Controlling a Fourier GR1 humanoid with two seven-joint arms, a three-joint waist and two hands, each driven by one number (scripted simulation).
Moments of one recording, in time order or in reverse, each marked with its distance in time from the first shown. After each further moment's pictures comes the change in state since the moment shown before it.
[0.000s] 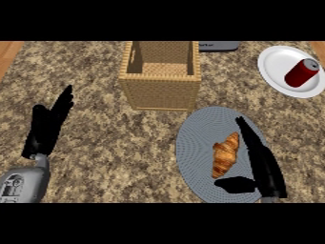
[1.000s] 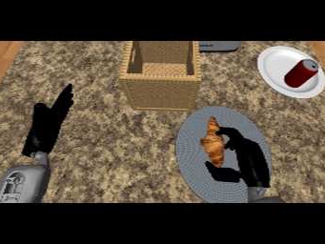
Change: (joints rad) left arm -0.016 -0.017 0.028 0.014 -0.032 -0.022 -0.007; right arm -0.099 0.021 0.007 0.230 0.133 -0.157 -0.093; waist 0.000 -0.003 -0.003
